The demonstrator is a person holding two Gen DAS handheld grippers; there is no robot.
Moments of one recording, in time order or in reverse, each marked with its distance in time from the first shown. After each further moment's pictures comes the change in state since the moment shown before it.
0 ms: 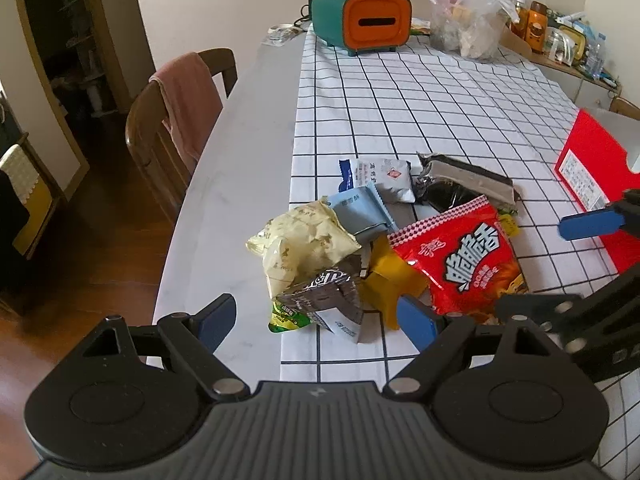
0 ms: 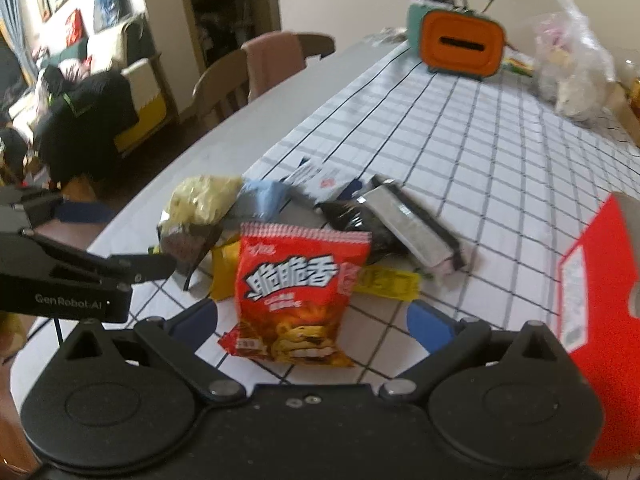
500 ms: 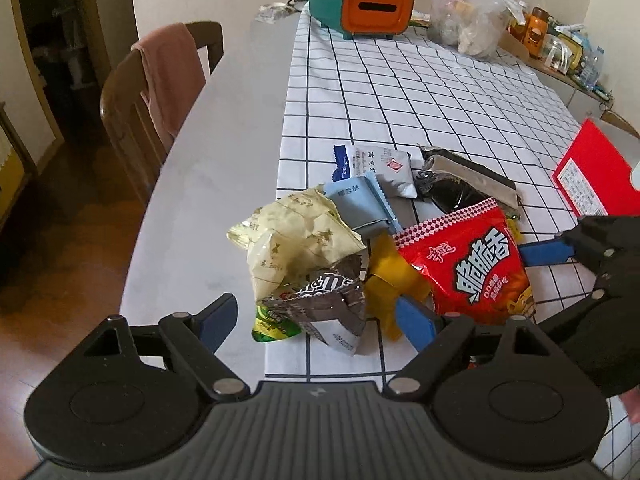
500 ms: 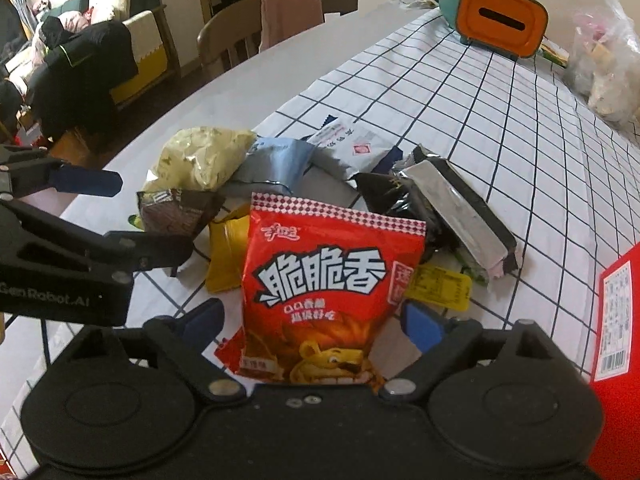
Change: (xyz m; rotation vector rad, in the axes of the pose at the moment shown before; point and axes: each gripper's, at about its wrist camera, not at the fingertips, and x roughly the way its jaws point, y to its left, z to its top) left arm 0.032 0.016 0.005 -0.071 0.053 -0.100; right arm 0.048 0.020 0.009 -0.057 0.103 -0.031
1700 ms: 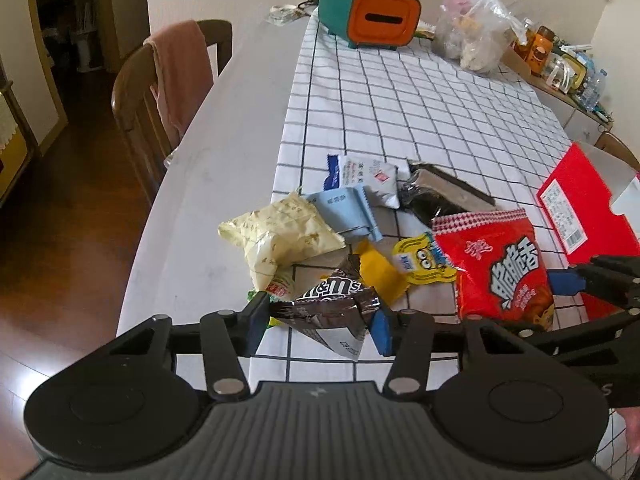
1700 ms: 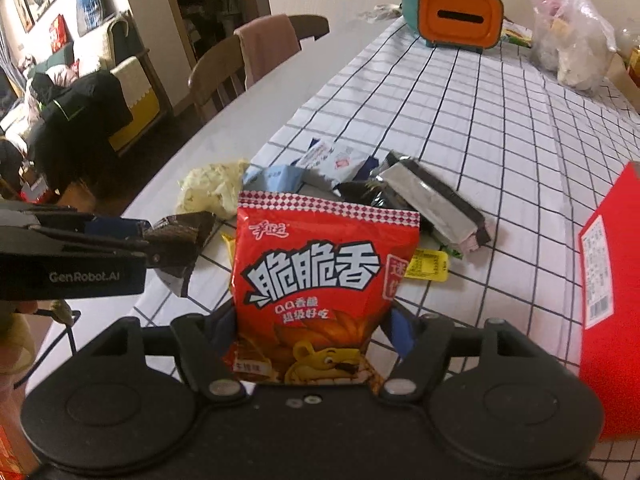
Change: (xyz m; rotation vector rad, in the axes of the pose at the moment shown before) left arm -0.035 -0.008 0.002 -0.061 -0.004 -0.014; right arm -0.057 -0.014 -0.014 0.153 -0.084 0.054
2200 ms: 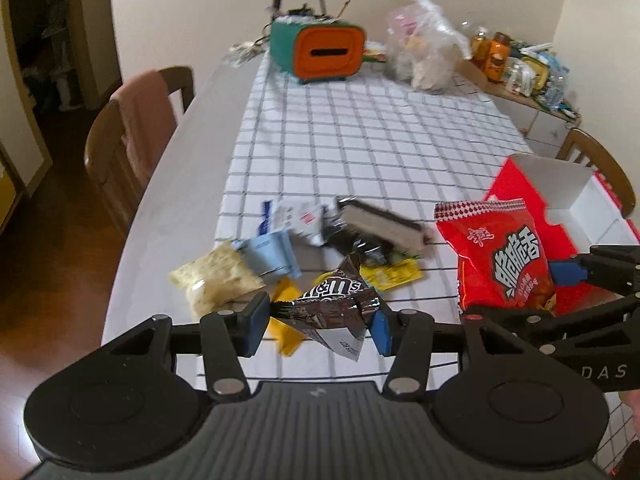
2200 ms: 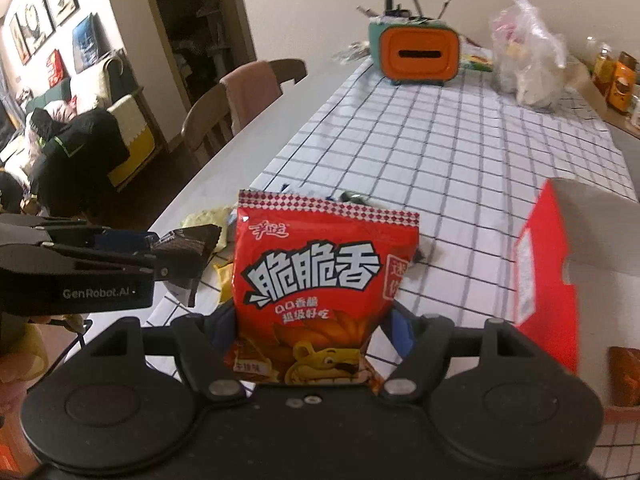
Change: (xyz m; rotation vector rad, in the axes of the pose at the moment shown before) left arm -0.044 -0.067 0.017 0.087 -0.067 -0.031; right arm -0.070 -0.039 0.000 0.052 -0.085 -0.016
